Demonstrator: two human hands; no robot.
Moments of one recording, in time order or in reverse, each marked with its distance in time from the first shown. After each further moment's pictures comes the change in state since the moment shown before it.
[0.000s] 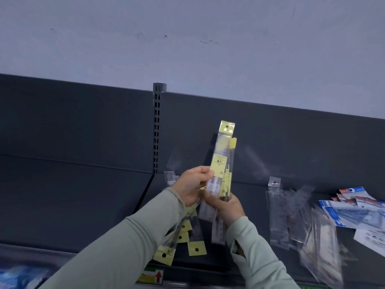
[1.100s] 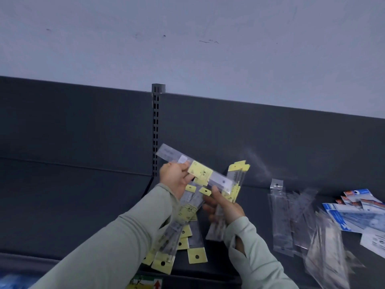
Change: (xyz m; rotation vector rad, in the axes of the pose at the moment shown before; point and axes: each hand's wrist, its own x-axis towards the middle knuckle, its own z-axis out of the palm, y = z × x) left_hand 0.018 0.019 -0.024 -0.411 0.383 0.123; right_hand 0.010 0.001 0.000 0.198 0.076 0.228
